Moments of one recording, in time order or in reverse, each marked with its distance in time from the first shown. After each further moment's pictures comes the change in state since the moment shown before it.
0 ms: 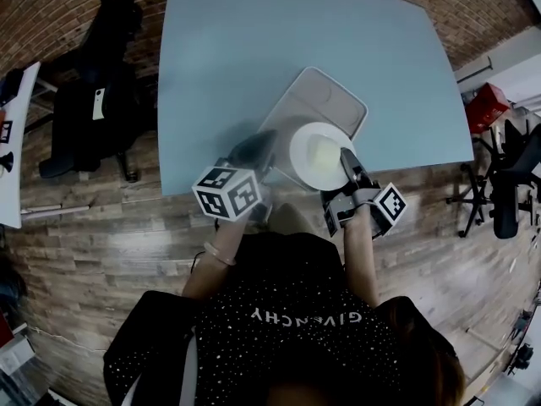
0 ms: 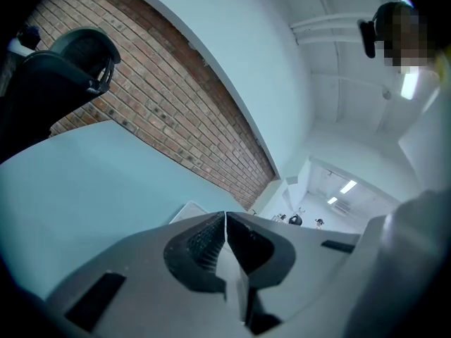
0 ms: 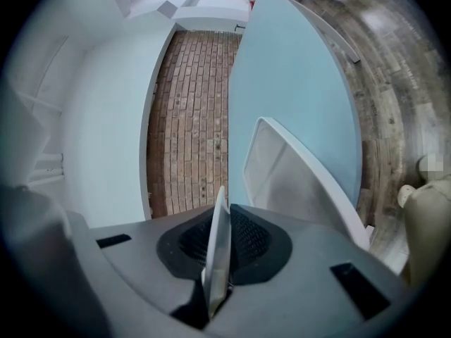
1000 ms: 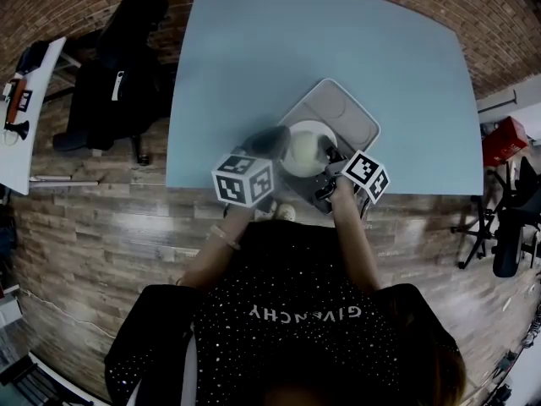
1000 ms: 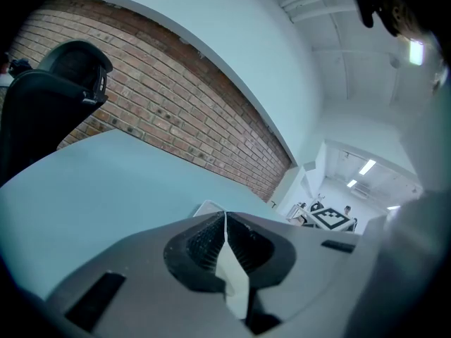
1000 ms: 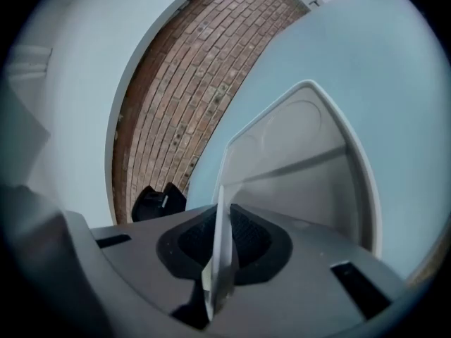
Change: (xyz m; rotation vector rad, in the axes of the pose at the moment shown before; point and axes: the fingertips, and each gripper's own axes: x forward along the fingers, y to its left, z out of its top) left arm 0.046 0.025 -0.005 0.099 0.047 0.145; right arm 0.109 -0.050 -0.008 -0.463 0.310 -0.229
